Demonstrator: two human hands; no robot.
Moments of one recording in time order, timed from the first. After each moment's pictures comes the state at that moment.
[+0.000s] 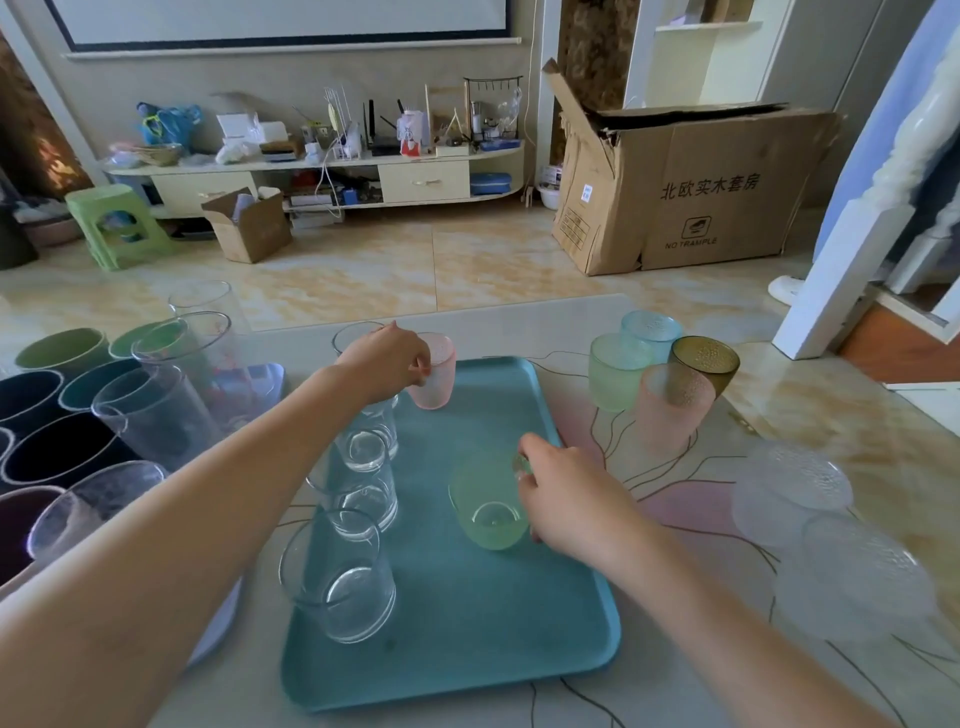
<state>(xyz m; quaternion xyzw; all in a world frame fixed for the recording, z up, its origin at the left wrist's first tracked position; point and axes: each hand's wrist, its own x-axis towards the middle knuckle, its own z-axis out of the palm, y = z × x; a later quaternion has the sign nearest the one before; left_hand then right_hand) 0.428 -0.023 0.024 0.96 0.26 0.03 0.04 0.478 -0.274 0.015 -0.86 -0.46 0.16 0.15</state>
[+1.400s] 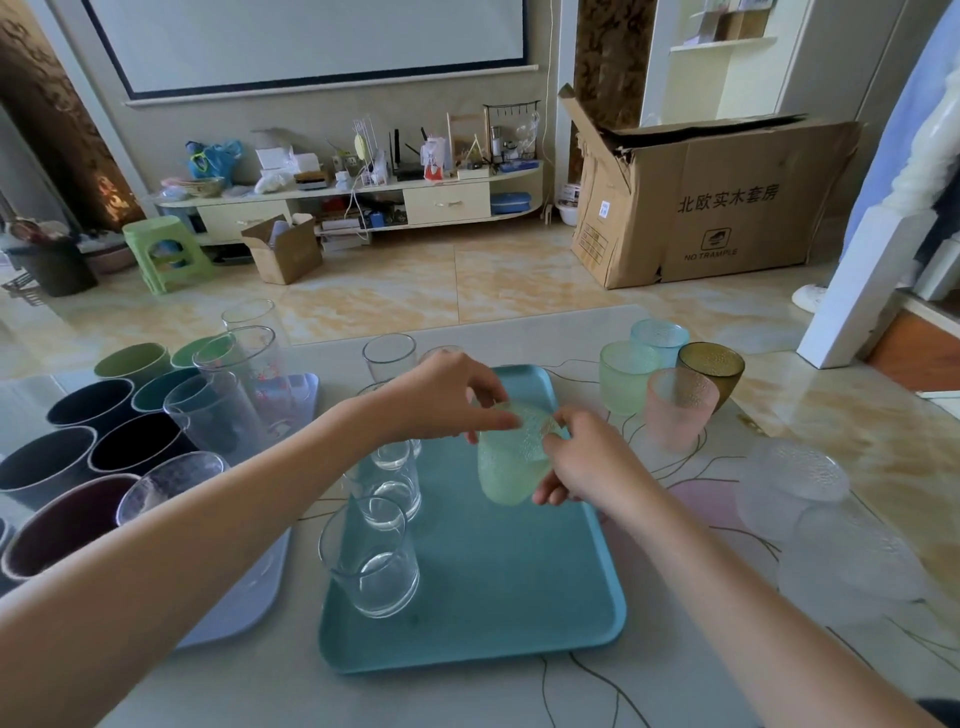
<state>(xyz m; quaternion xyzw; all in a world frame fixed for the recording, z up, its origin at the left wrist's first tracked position) 0.394 -0.130 0.071 0.95 0.19 0.05 0.24 0.491 -0.272 0.021 -0.81 -0.35 0.26 0.40</state>
